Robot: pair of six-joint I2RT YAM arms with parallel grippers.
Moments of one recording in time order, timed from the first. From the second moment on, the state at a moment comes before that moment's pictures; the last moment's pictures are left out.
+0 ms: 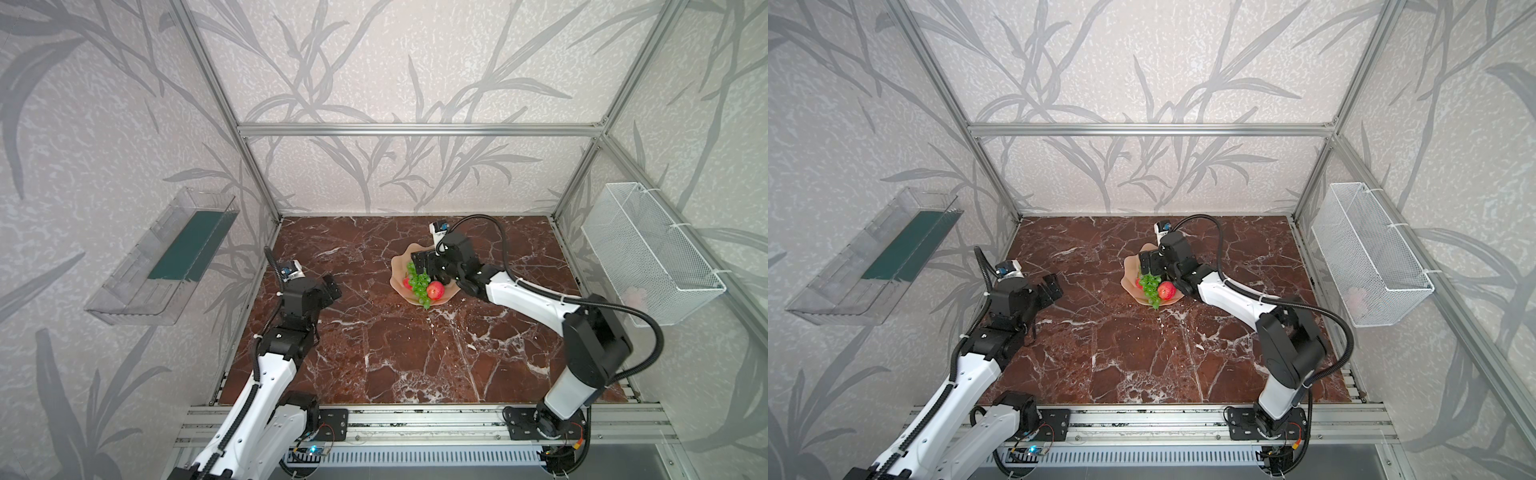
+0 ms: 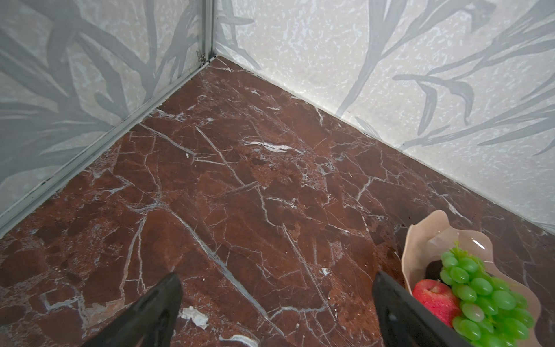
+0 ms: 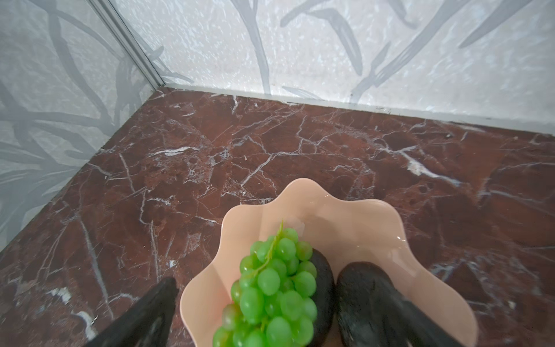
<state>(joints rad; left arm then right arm) -0.15 0.81 0.56 -0.23 -0.32 -0.50 0.62 1.62 1.13 0.03 0.09 0.26</state>
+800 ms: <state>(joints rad) -0.05 1.28 0.27 0.64 -0.45 -0.10 0.21 1.38 0.35 0.61 0.42 -0.02</state>
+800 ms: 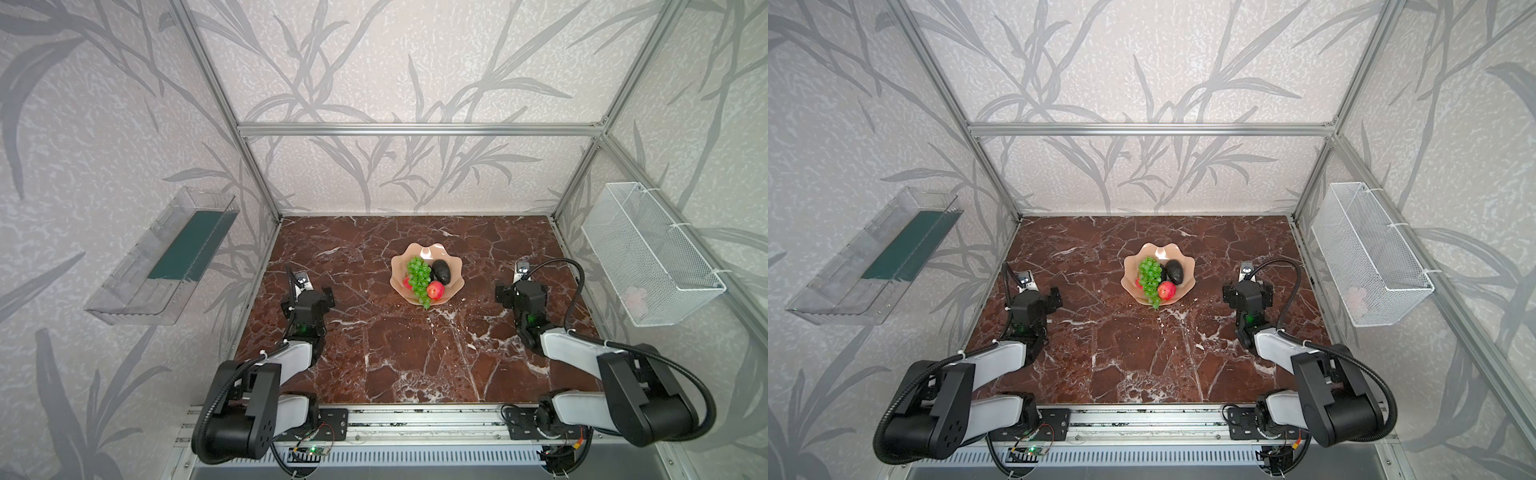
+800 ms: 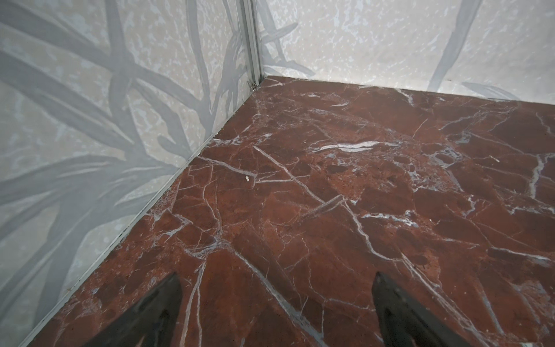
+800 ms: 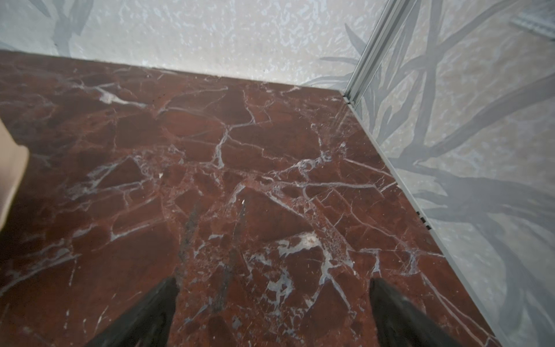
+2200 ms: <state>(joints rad) -0.02 1.57 0.35 0.91 -0.41 -0.08 0.13 1.55 0.33 0.88 0.18 -0.06</state>
